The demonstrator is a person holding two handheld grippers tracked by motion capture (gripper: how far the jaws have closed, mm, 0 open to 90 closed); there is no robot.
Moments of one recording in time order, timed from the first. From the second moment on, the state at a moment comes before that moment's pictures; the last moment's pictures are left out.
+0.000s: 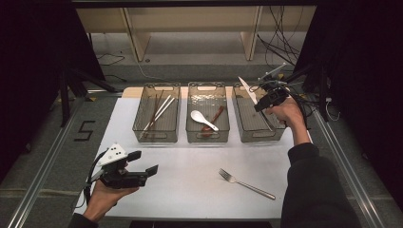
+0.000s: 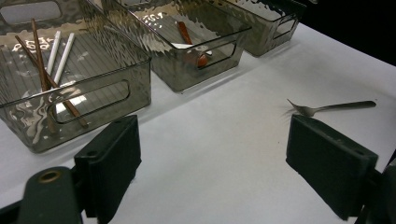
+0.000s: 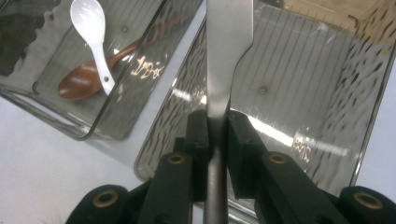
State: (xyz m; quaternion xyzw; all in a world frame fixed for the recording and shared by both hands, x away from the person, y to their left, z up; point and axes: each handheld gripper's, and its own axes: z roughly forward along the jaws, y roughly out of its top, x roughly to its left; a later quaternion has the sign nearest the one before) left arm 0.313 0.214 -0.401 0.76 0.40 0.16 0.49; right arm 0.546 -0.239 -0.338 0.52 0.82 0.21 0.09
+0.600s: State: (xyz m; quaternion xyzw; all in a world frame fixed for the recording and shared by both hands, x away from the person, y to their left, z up) left arm 0.313 0.212 -0.401 0.77 0.39 0.16 0.48; right arm 0.561 -0.238 -0.345 0.54 0.81 0.22 0.11
